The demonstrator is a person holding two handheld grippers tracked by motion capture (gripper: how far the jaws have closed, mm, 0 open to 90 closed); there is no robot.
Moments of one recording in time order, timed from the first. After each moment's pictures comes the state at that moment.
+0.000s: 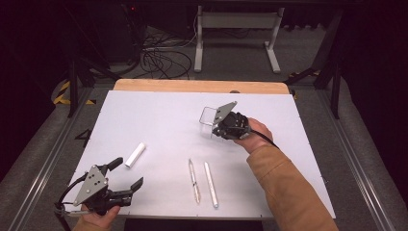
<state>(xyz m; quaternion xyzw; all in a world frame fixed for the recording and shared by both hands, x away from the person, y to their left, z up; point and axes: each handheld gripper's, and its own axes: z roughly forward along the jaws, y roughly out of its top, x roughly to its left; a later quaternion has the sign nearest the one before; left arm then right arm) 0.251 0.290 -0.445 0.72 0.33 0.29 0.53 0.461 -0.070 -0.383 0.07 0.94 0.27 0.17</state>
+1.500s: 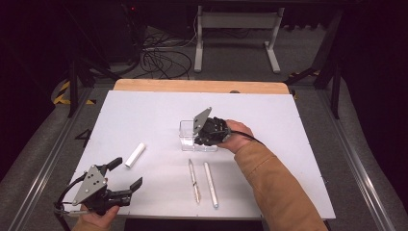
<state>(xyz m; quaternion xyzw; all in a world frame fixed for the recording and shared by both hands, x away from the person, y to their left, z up) 0.251 0.292 -0.446 0.72 0.33 0.29 0.53 0.462 -0.019 -0.401 -0.05 0.96 0.25 0.11</state>
